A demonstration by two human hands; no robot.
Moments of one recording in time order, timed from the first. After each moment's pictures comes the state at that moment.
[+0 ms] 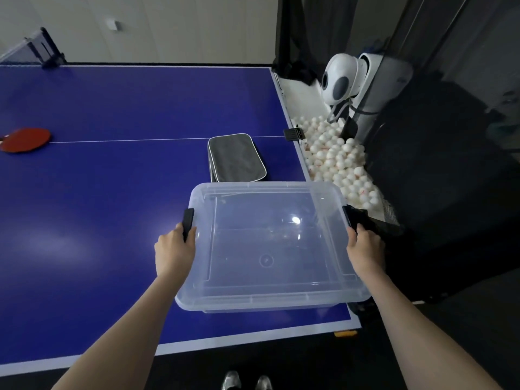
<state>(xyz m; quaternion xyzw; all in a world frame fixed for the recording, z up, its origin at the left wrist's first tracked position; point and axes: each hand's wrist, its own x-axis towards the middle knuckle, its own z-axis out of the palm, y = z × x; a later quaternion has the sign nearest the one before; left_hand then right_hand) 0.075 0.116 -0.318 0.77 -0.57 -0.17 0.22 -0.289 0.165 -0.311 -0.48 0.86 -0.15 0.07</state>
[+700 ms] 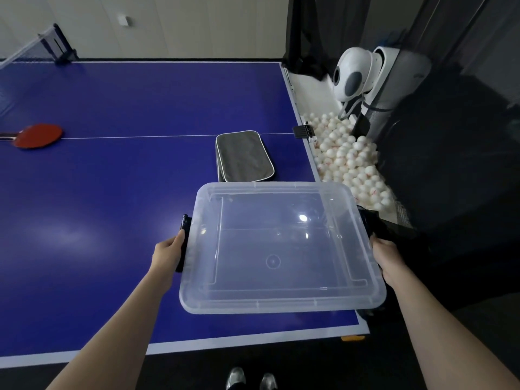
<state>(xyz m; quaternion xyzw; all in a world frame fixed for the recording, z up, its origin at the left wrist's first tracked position) 0.108 0.112 -0.333 0.73 -0.35 -0.49 0.33 -0.328 0.154 -0.331 -0.23 0.82 -0.34 0.39</state>
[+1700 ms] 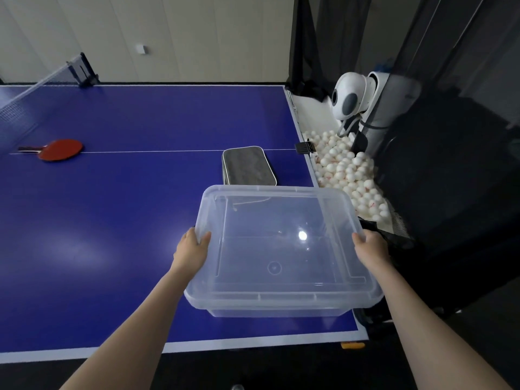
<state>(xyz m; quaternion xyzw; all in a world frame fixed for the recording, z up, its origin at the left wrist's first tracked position) 0.073 0.128 -0.299 0.74 -0.53 -0.35 0.23 -0.306 0.149 -0.311 -0.44 0.84 -0.24 0.22</state>
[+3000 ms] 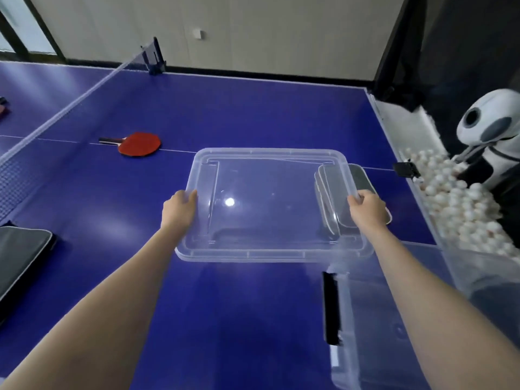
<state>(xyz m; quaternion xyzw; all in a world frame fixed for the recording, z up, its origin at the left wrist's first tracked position) 0.381 -0.065 -0.284 0.80 -0.46 -0.25 0.30 0.001 -0.080 -0.269 -0.52 0.78 -0.30 0.19</state>
